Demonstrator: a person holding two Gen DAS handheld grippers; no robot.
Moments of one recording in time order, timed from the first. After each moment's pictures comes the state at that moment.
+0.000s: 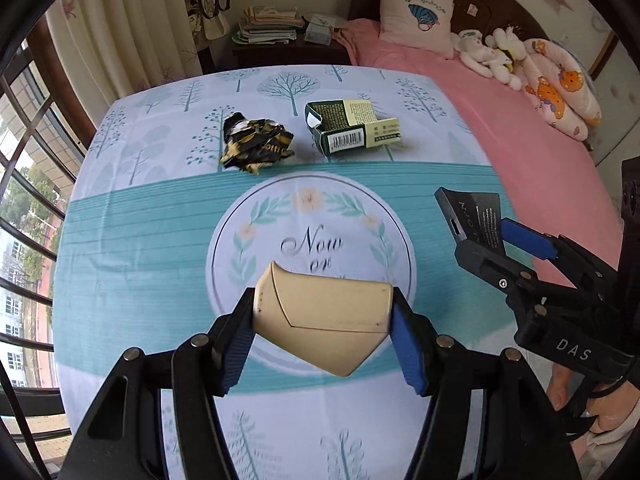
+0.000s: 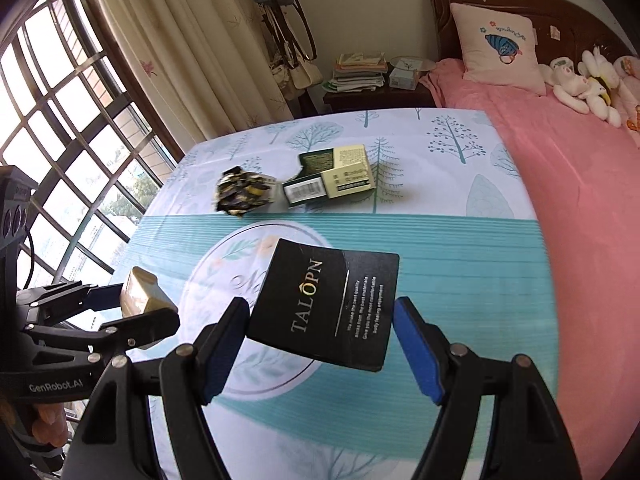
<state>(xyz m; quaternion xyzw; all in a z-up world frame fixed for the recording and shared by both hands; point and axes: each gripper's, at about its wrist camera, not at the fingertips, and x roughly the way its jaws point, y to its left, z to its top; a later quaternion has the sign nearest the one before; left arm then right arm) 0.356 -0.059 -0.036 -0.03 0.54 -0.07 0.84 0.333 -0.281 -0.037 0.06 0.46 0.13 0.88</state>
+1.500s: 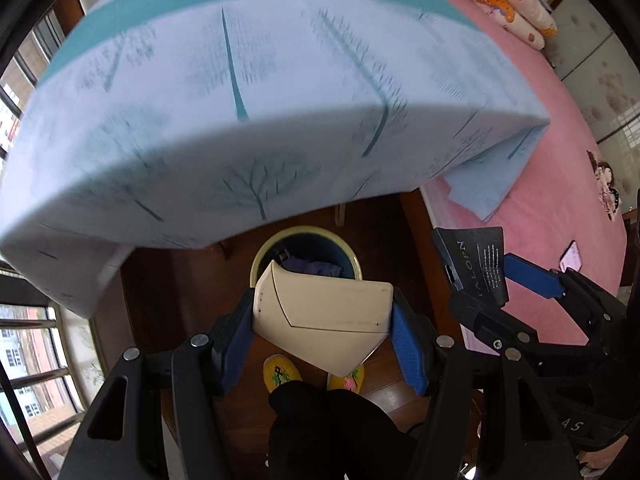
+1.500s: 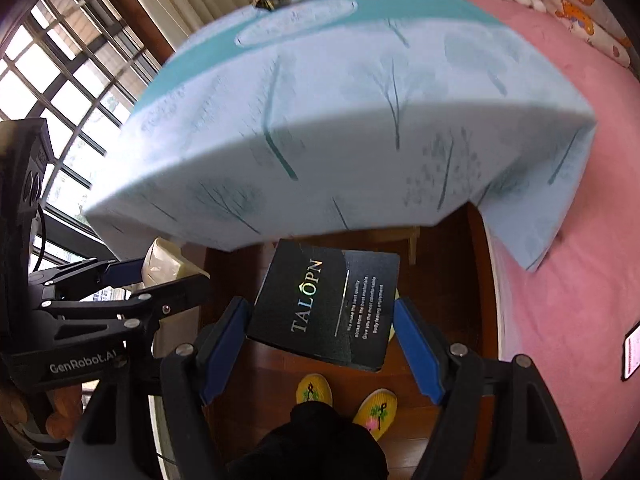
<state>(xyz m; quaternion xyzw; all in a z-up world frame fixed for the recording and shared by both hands) 0.032 -0.025 -0.172 -0.01 0.62 -0.14 0.77 -0.024 -0.191 -0.156 0.10 0.56 0.04 0.82</state>
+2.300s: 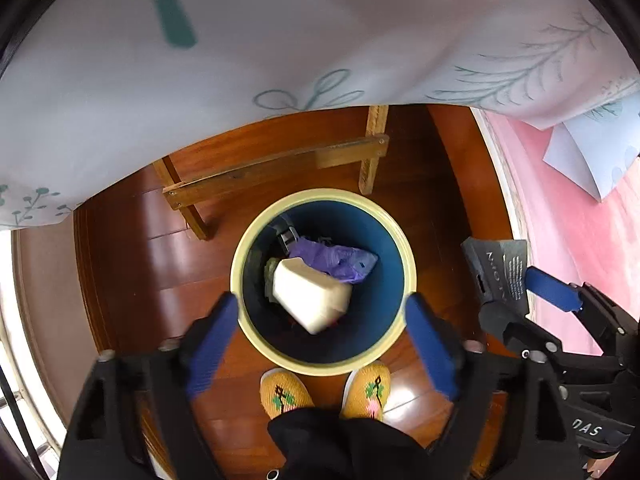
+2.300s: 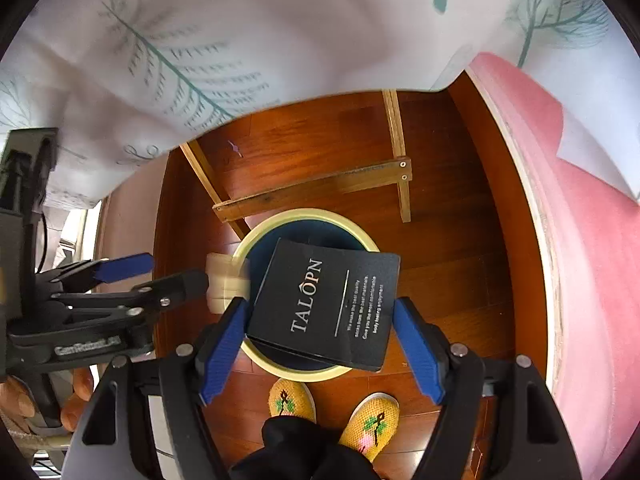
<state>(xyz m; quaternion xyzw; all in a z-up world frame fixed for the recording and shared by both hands) 0.073 -0.038 -0.390 0.00 0.66 -0.13 0.74 -0.002 -0.218 -0.356 0.13 0.60 0.01 0.79</state>
